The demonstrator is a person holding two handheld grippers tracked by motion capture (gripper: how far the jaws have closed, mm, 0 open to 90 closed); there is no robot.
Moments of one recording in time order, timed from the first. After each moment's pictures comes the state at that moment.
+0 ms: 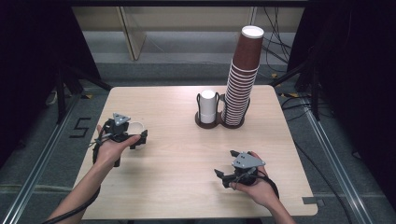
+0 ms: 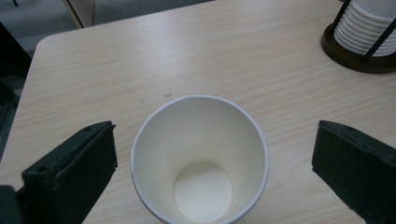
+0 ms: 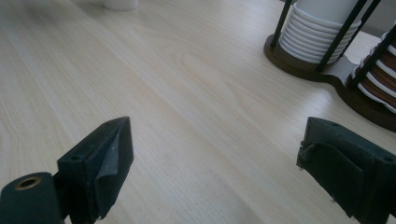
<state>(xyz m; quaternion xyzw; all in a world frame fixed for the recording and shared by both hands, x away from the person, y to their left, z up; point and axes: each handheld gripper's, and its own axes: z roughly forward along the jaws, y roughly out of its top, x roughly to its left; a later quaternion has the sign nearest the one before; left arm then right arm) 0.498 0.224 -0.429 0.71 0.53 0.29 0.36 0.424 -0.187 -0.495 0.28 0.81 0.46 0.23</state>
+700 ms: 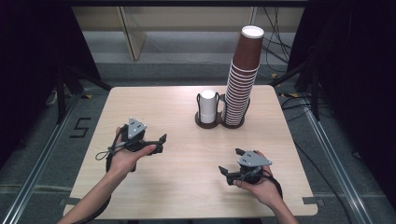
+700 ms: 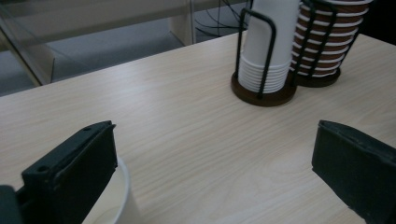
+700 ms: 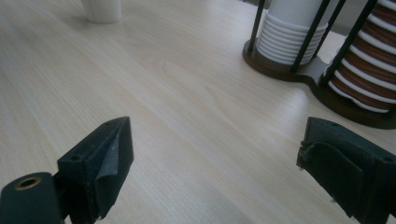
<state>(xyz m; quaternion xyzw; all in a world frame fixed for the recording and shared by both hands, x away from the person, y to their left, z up) 0.464 0.163 -0.415 0.71 0.44 0.29 0.47 0.425 -0.200 -0.490 0.31 0.79 0.47 0.24</state>
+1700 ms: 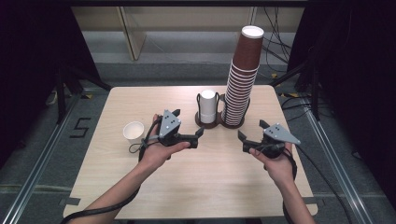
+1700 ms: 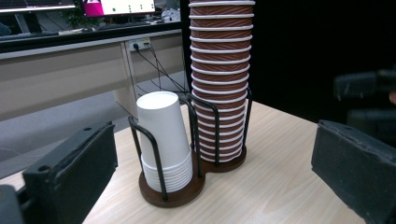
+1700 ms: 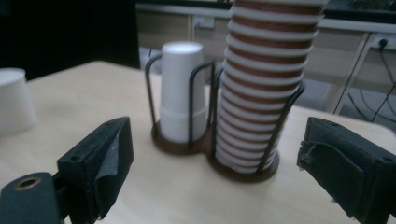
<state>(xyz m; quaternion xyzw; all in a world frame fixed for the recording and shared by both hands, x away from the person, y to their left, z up) 0.473 0.075 -0.387 0.69 0.32 0.28 0.58 0.461 -0.239 -0.414 0.41 0.67 0.53 0.33</state>
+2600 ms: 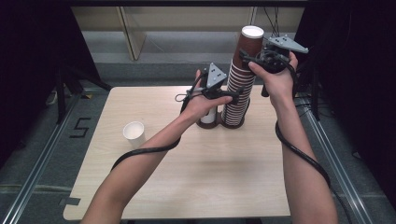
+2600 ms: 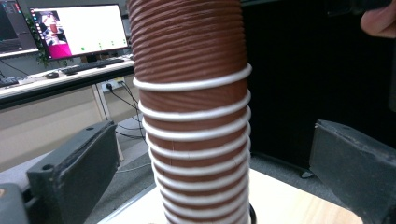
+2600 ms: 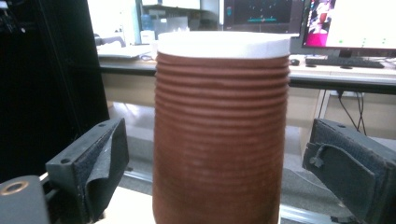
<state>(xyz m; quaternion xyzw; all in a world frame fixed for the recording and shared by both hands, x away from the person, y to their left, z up) 0.592 -0.041 -0.323 0.69 0.25 0.28 0.61 0.593 -0.220 -0.241 0.43 0.61 0.55 0.36</state>
